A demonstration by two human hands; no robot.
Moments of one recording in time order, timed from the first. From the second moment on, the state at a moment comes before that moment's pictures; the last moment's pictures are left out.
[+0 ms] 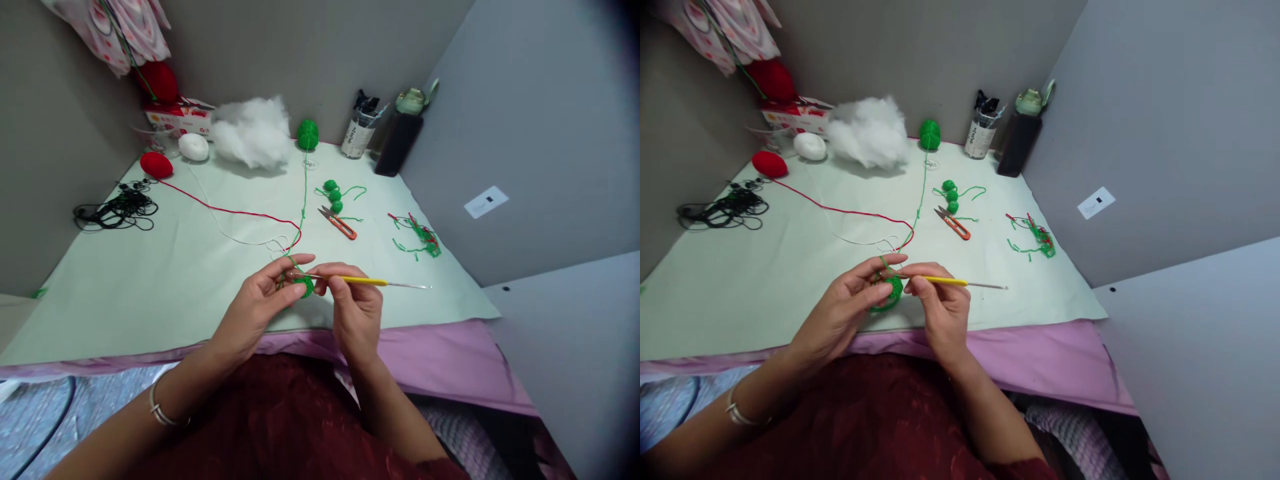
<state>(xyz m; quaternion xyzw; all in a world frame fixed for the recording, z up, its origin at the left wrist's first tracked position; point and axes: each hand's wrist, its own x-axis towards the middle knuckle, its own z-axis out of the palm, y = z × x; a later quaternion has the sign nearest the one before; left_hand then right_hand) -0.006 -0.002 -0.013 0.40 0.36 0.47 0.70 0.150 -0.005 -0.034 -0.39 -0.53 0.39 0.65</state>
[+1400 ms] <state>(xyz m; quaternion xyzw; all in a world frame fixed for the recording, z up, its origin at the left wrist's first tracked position) -0.003 0.002 -0.010 0.24 0.32 0.44 0.80 0.150 -0.014 -0.039 -0.37 -0.68 0.09 0.62</state>
